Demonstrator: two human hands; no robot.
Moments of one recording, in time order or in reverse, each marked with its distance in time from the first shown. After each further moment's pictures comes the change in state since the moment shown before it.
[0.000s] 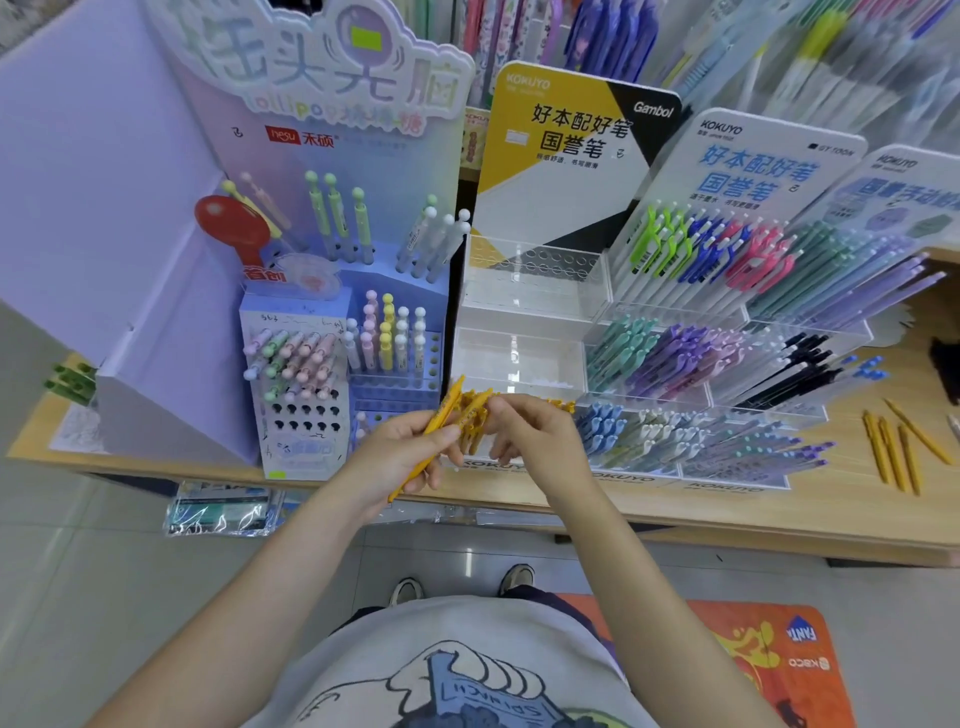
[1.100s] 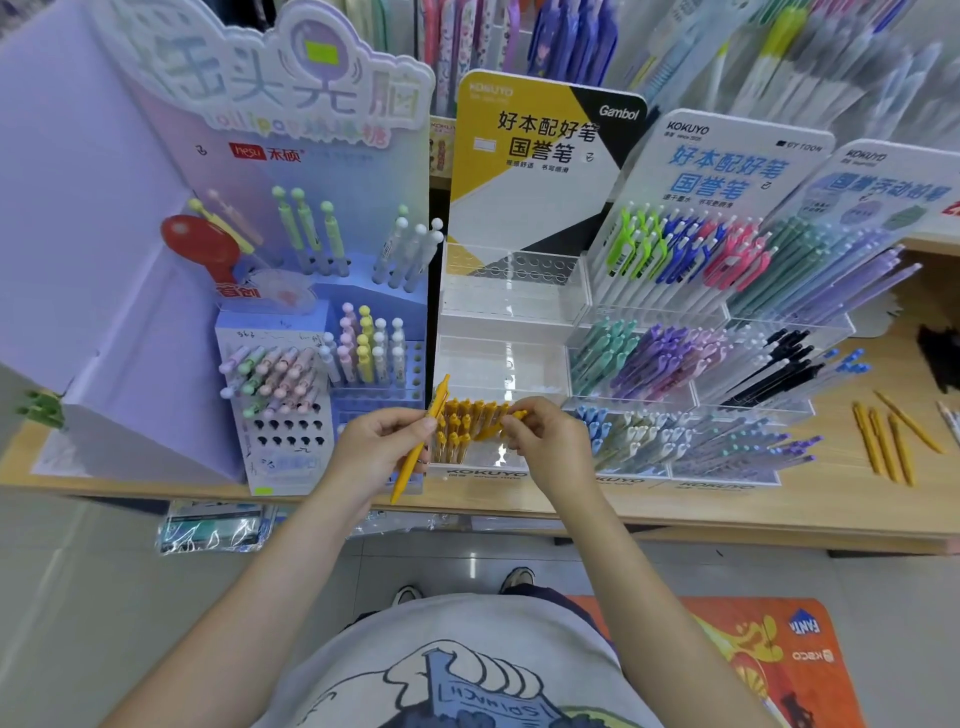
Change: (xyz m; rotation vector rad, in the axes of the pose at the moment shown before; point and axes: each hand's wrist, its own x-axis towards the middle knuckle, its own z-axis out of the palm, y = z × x) left_hand 0.016 0.000 0.000 -0.035 0.266 0.041; right_hand 0.023 0.038 -0.033 -0.442 0.198 -0.102
